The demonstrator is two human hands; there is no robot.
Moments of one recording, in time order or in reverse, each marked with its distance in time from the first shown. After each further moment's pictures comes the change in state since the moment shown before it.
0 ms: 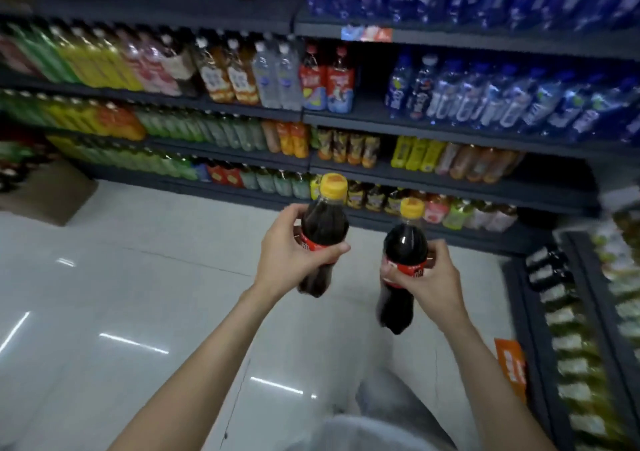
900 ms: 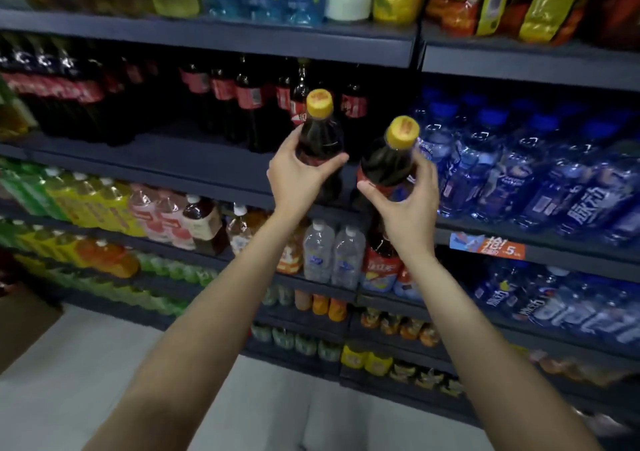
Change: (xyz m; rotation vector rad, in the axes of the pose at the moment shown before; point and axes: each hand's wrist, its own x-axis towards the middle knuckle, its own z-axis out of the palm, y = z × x) left_hand 0.611 -0.007 -0.170 -0.085 0.435 0.234; right_hand 0.480 -0.359 0.249 0.126 0.377 -0.711
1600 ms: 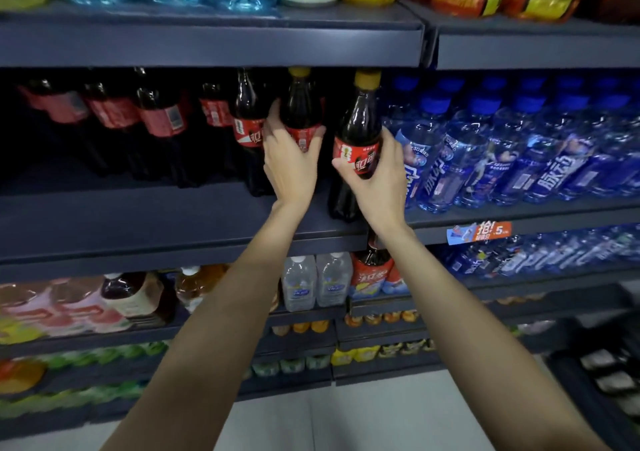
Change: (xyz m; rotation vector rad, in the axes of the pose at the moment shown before) left_hand 0.114 -0.055 0.095 0.025 -0.057 0.180; right_hand 0.077 0.049 0.087 -0.394 0.172 0.155
